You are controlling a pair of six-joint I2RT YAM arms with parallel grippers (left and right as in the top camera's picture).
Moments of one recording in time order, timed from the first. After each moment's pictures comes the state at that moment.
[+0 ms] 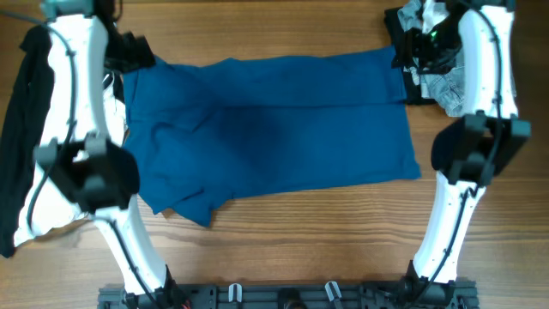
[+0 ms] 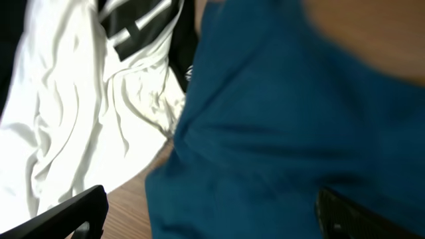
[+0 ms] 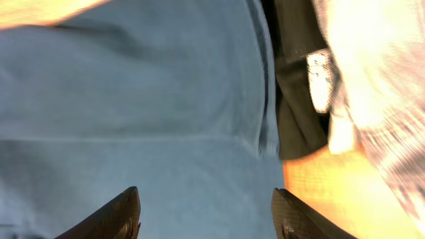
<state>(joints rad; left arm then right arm) 0.12 2.19 2.33 -1.51 -0.12 -0.29 -0.12 2.40 2.53 -1.60 -0.24 0.00</state>
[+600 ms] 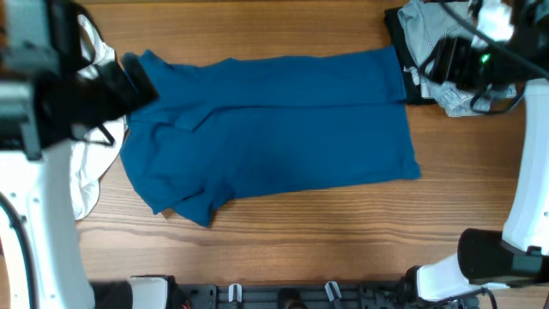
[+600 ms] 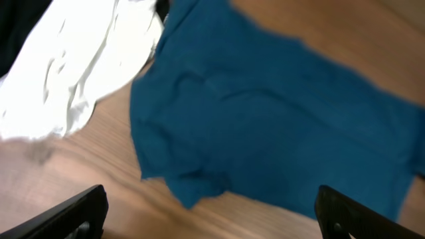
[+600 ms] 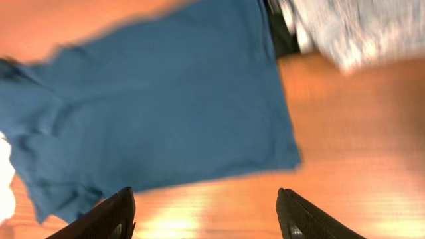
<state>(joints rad) -0.05 1.50 2.08 -1.68 -0.09 -0.54 -0.10 1.70 2.08 -1.61 -0.20 0.15</state>
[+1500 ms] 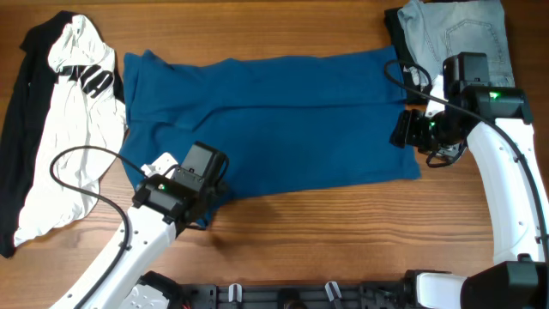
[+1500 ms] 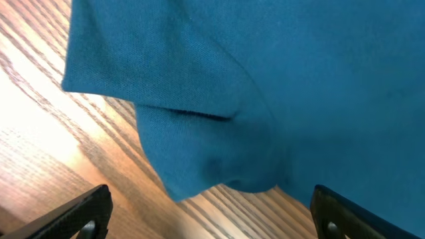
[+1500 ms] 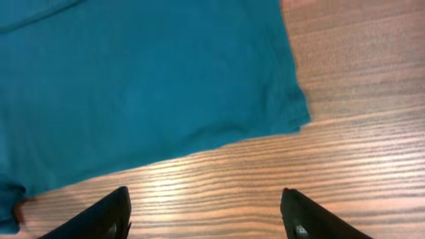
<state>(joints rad) -0.46 1.15 0.76 -0.98 -0.23 -1.21 -0.05 1.49 1.32 -1.23 -0.13 0.21</state>
